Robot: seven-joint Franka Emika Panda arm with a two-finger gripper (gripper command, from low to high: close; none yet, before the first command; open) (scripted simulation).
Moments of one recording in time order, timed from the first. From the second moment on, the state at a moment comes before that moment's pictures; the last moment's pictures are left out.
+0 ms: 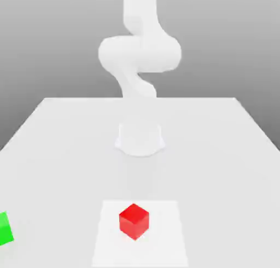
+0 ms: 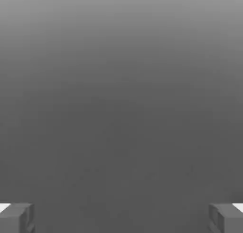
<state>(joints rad) -0.01 -0.71 0.00 -2.35 0.02 2.35 0.85</state>
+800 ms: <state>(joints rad) -0.09 0.17 0.05 -2.71 -0.03 2.88 1.49</state>
